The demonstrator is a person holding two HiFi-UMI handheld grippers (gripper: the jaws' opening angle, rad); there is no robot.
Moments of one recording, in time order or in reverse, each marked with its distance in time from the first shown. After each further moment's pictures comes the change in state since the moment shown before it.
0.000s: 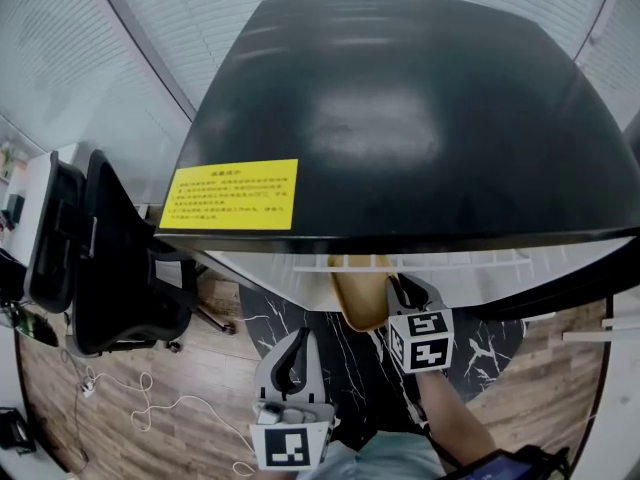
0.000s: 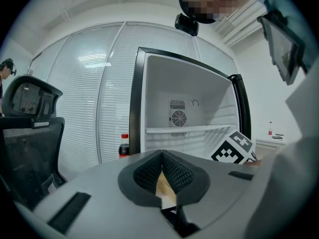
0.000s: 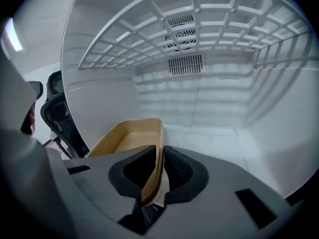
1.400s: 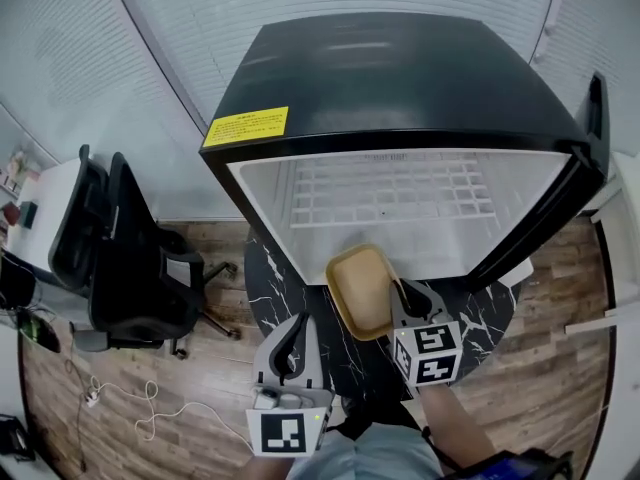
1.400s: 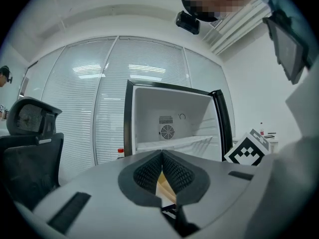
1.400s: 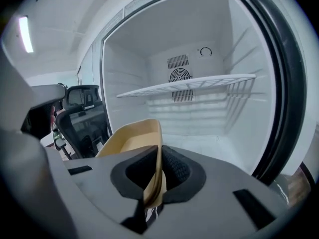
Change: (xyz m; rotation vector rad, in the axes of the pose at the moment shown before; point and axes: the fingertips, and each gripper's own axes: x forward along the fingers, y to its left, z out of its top) left arm -0.080 -0.039 0.038 0.058 -0.109 -0.050; right arm -0.128 0.027 -0.008 0.003 -0.185 -0.001
